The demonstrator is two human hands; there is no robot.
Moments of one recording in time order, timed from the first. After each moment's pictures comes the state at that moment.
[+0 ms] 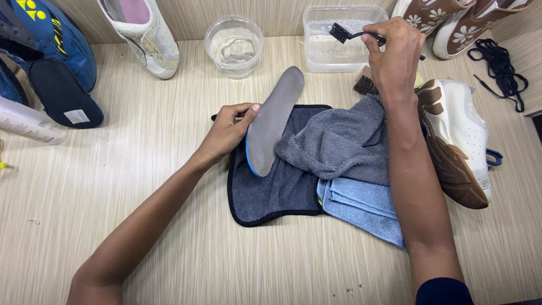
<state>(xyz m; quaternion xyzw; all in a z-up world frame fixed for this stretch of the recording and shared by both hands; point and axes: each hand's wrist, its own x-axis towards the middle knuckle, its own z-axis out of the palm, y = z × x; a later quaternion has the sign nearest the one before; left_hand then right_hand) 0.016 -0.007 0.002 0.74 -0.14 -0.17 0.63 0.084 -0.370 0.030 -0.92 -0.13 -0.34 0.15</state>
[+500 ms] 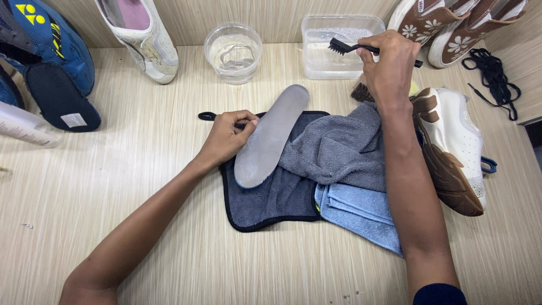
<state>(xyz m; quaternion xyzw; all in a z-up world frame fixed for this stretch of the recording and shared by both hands) 0.019 -0.006 -0.012 0.81 -0.14 -0.13 0.56 0.088 -0.370 0.022 -0.94 -0.09 -0.31 0.10</state>
